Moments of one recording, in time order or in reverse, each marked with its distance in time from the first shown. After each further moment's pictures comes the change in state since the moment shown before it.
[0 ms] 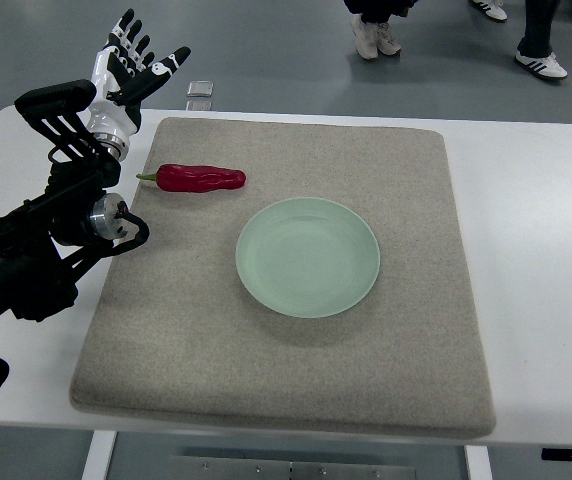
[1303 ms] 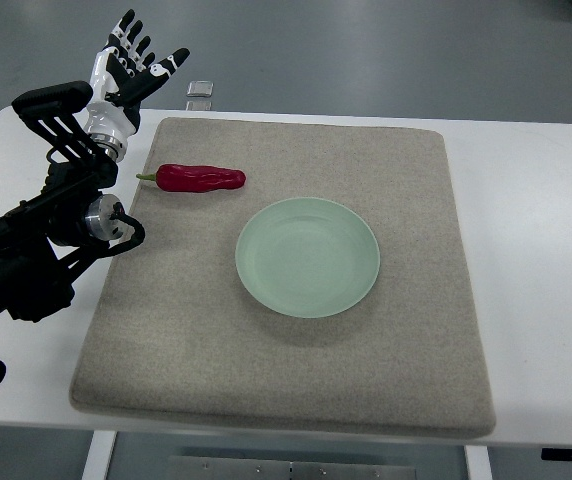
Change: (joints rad) left arm -0.001 0.006 0.004 0.009 -0.010 -0.034 0.000; right arm 0.000 0.000 0.000 0.000 0.000 0.000 0.000
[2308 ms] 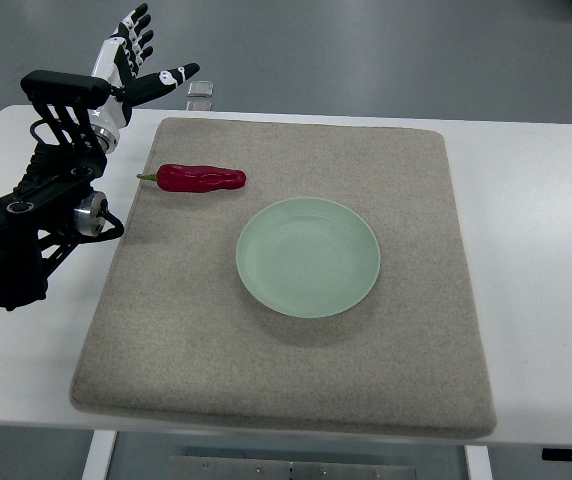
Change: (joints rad) left arm -0.053 0.034 0.092 0.072 0.337 0.015 0.065; right arm 0.000 0.000 0.000 0.000 0.000 0.000 0.000
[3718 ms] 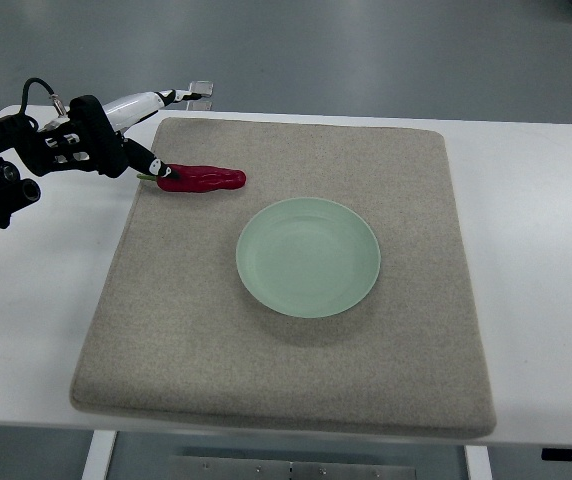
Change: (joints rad) left arm -0.227 0.291 0.553 -0.126 0.529 -0.109 0.100; right arm 0.000 0.000 0.000 0.000 0.000 0.000 0.000
